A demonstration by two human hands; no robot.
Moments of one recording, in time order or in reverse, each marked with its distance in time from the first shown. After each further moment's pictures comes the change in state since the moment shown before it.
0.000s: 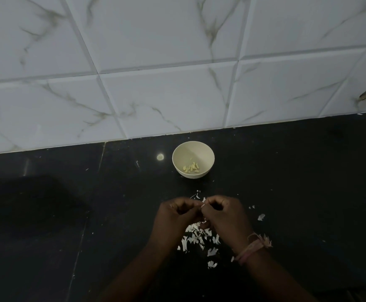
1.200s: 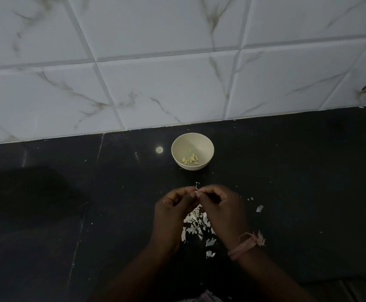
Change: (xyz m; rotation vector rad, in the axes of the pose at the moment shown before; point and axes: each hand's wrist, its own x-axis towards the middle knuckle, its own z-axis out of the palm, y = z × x) left_hand -0.007 -0.009 0.015 -0.454 0.168 -0.082; right_hand -0.001 0.015 0.011 -0.146 0.191 -0.306
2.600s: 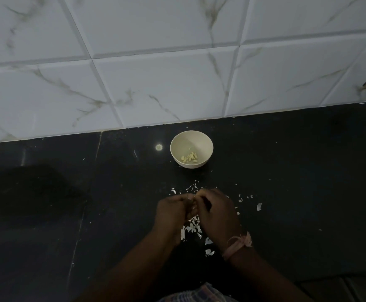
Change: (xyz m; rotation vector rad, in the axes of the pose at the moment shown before) left_hand 0.016 -0.001 0.003 0.157 0.114 -0.323; right_hand 0.000 0.029 0.015 -0.280 -0.034 -0.223
